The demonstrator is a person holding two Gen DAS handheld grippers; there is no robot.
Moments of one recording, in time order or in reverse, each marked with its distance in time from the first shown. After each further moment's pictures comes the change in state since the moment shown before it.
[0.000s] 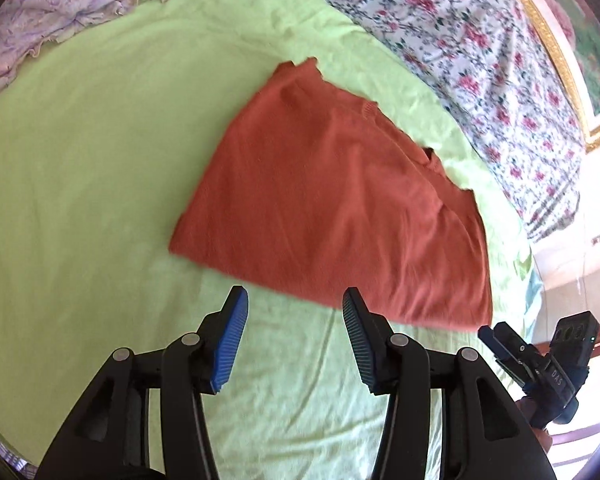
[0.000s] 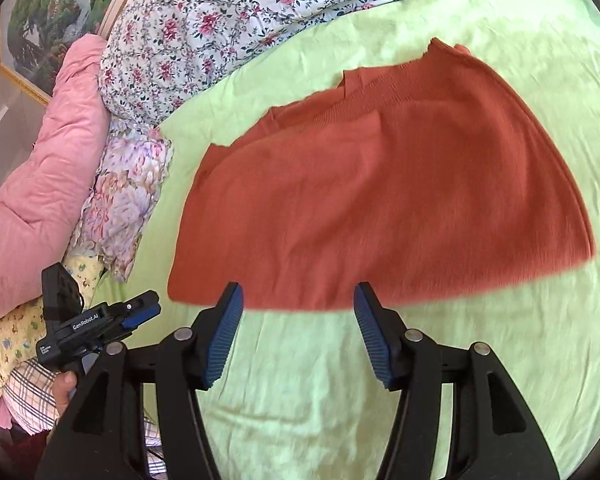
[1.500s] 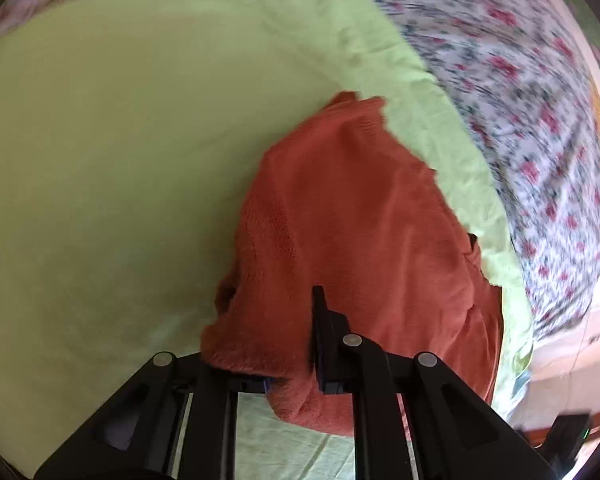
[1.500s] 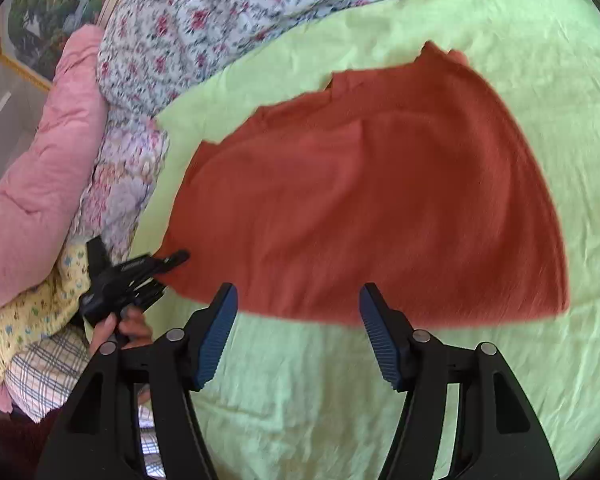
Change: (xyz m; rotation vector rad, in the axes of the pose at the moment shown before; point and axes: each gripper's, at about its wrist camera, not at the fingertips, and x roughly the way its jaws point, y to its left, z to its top) left arm 0.071 0.015 0.053 -0.224 -0.152 0.015; right arm -0.002 -0.034 0.041 -0.043 0.053 0.010
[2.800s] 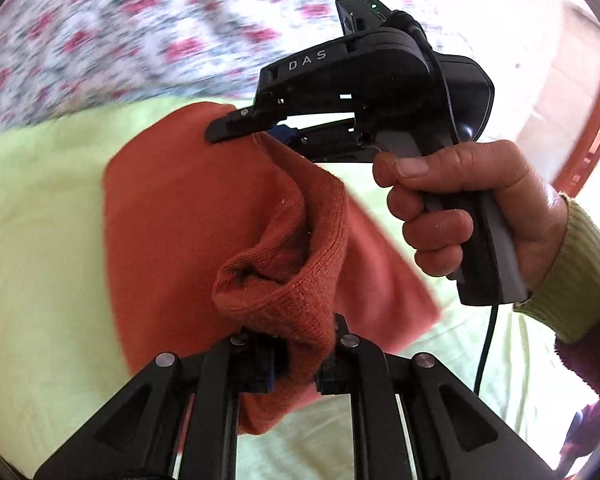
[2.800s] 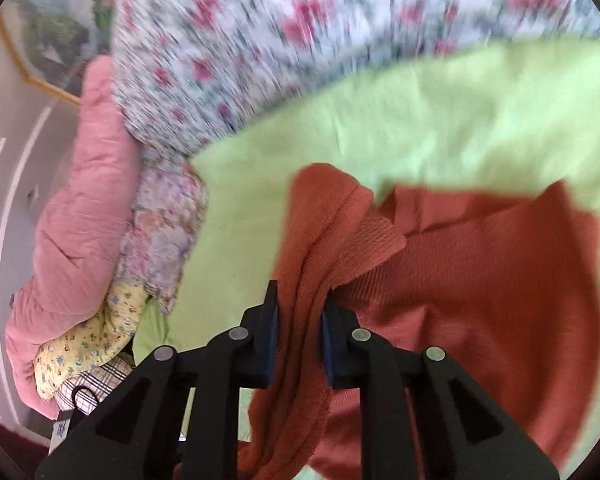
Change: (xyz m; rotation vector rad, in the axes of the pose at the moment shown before) left arm 0.001 -0.265 -0.149 0.916 0.074 -0.202; right arm 0.058 -0.015 0.163 -0.048 0.030 0.264
